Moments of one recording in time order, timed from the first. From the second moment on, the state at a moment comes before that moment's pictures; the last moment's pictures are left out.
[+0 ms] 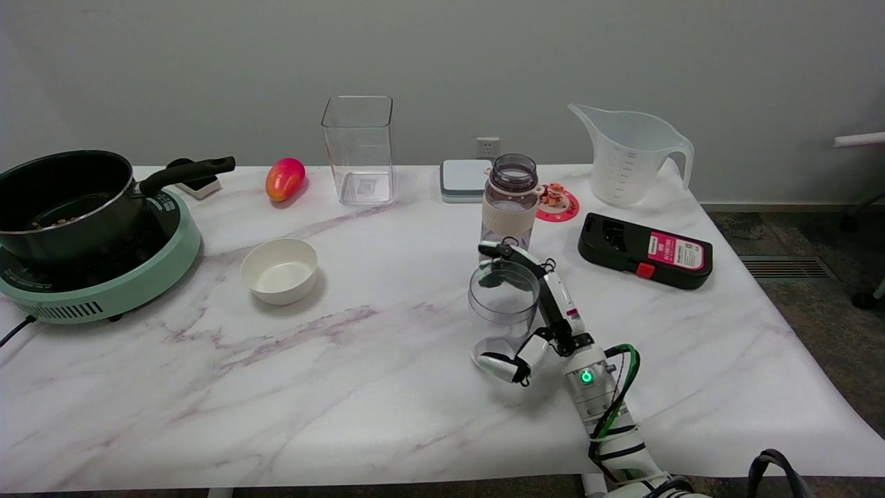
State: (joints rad) arm 0.21 -1.44 -1.84 0.27 0.30 1.50 1.25
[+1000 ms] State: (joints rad) arm 0.13 -1.32 -1.82 0.35 0.30 1.49 1.34
